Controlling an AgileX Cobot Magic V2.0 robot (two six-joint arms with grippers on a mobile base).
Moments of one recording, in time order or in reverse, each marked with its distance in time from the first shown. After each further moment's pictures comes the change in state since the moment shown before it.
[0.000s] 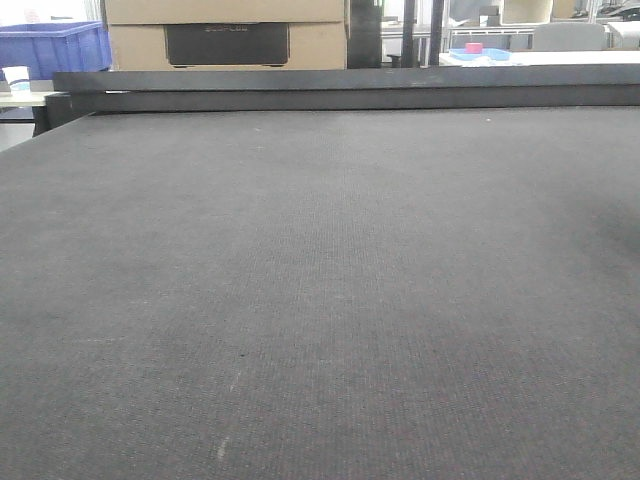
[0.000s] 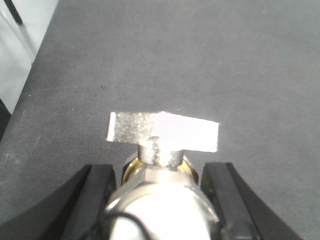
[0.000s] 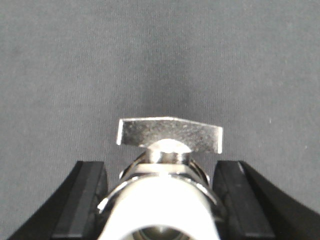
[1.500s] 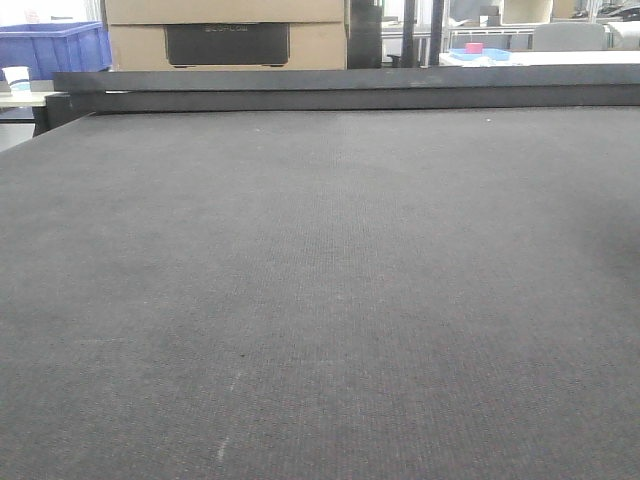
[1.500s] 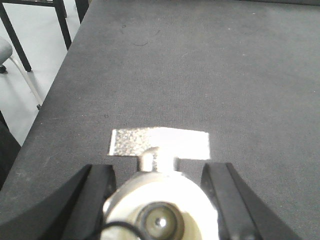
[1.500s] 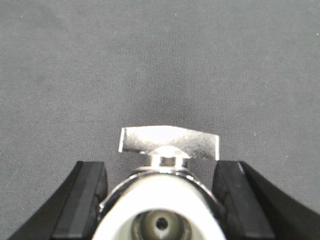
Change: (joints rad) left arm 0.000 -0.200 0.054 -0.008 -0.014 0.000; right arm 0.000 -0.197 0.074 0.000 -0.046 0.001
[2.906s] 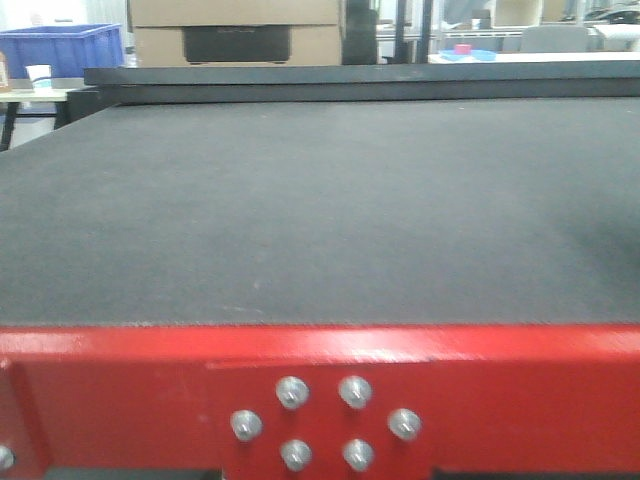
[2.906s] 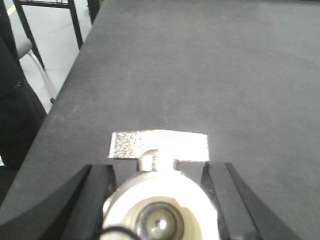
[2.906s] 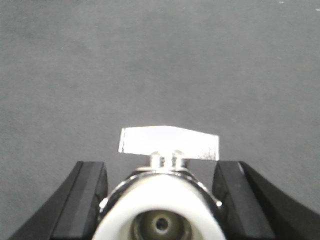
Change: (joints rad) left arm 0.000 -0.007 0.000 0.005 -0.032 0.000; right arm 0.000 0.000 0.000 0.003 -0.246 0.000
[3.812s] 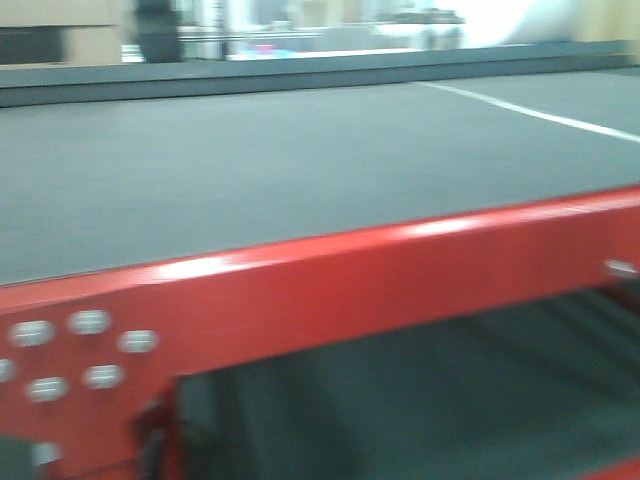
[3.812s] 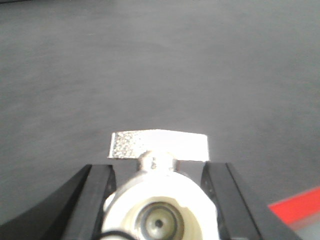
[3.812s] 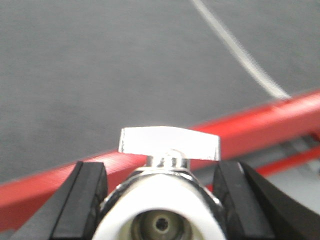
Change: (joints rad) left arm 0.000 -0.018 0.002 0.001 0.000 0.000; right arm 0.000 0.000 0.000 0.000 -0.014 0.000
